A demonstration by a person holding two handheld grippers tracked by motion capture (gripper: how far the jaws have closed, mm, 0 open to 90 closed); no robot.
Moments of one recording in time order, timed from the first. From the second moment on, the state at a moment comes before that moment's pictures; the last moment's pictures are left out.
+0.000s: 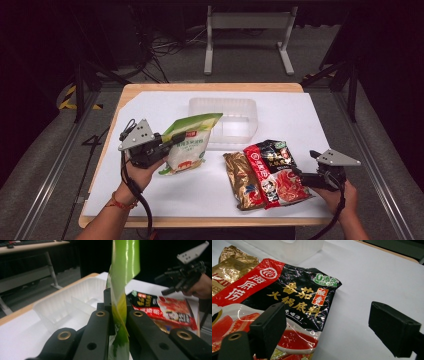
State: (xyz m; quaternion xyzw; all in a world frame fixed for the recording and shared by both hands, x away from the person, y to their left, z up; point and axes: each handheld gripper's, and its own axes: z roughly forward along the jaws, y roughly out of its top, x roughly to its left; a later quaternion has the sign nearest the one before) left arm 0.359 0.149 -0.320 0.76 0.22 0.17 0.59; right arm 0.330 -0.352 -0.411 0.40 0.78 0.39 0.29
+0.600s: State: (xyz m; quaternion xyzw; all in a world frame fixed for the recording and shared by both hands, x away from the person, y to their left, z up) left arm 0.428 0.120 -0.291 0.72 0.30 0.18 0.60; right arm 0.331 -0.353 -0.412 0.40 0.78 0.38 0.29
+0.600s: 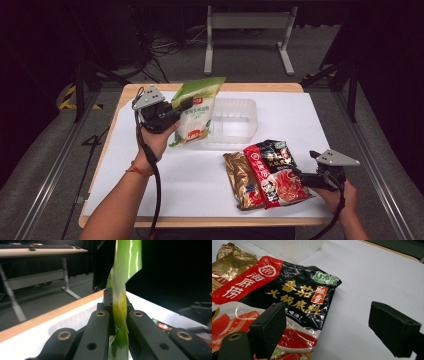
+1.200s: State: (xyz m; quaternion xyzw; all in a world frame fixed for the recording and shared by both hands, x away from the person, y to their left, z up) left arm 0.484 0.087 -0.292 0.70 0.37 0.24 0.56; right arm 0.332 -0.355 -0.413 0.40 0.78 0.38 0.28
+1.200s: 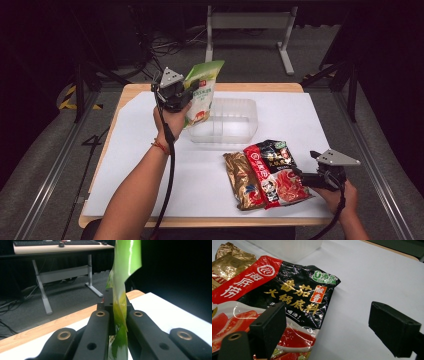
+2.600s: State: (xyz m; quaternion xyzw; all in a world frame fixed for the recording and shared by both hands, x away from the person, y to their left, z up) left arm 0.519 0.073 -0.344 0.70 0.35 0.21 0.59; right arm 0.332 -0.354 -0.415 0.40 0.78 0.38 0.28
